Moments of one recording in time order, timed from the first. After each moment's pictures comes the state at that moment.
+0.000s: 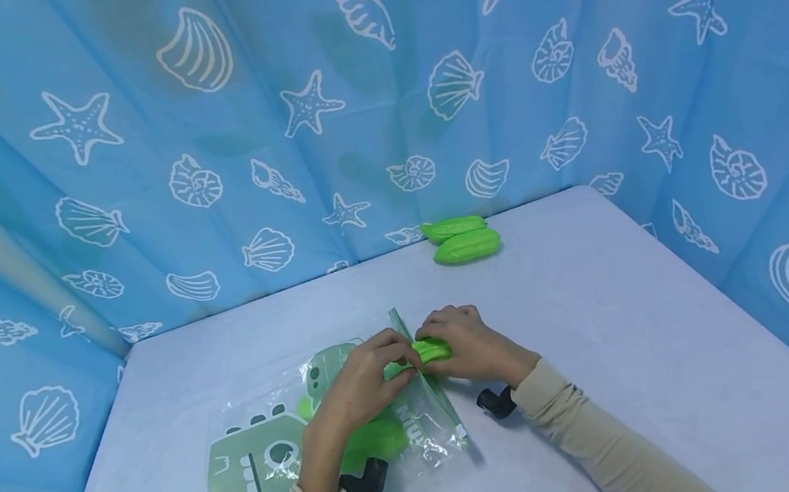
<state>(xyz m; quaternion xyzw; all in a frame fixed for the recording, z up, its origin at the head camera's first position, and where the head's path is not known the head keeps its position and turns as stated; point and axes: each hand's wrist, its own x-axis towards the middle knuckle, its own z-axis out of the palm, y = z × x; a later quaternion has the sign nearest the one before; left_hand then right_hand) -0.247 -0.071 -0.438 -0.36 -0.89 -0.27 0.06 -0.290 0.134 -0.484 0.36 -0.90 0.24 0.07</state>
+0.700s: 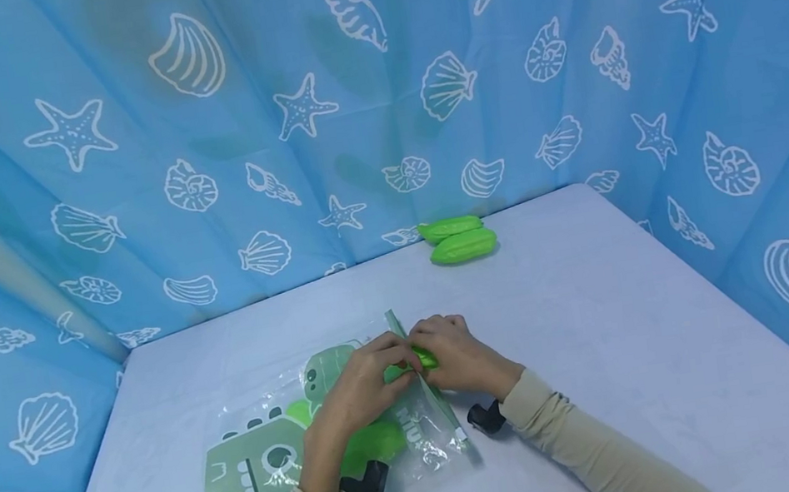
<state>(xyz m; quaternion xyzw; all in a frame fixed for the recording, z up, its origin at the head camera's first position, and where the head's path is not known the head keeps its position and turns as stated) -0.247 -0.066 -0.441 -0.35 -0.90 -0.27 0.04 -0.282 0.119 -0.492 0.35 -0.90 0.23 0.09</state>
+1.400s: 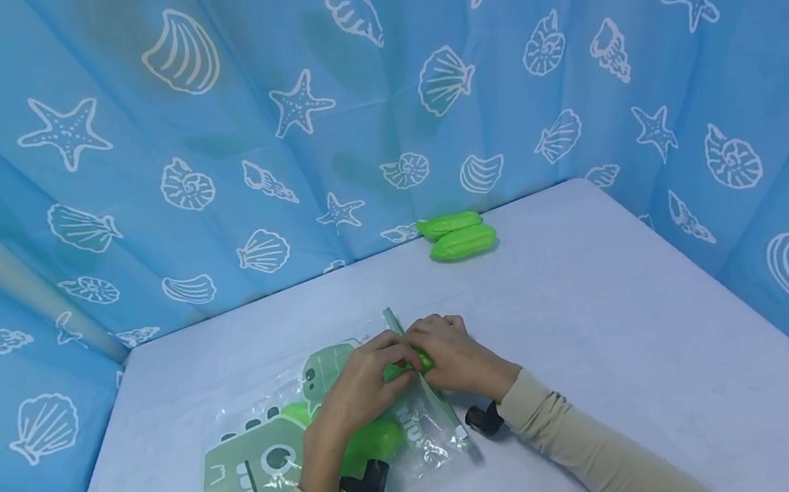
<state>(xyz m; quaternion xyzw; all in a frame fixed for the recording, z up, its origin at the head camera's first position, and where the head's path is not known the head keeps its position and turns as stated) -0.247 -0.066 -0.444 -0.36 -0.89 -0.27 0.04 -0.279 0.113 -0.496 0.34 -0.91 0.23 0.09</state>
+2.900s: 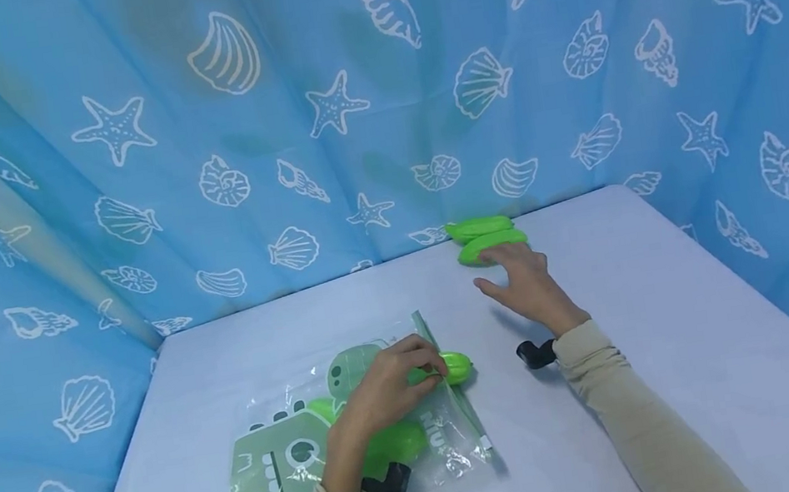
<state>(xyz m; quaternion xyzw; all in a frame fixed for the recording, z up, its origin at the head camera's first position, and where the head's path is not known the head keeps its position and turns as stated) -0.248 -0.075 -0.443 -0.38 -0.88 -0.28 0.05 -0.357 0.180 -0.473 0.18 -0.92 0.33 0.14</state>
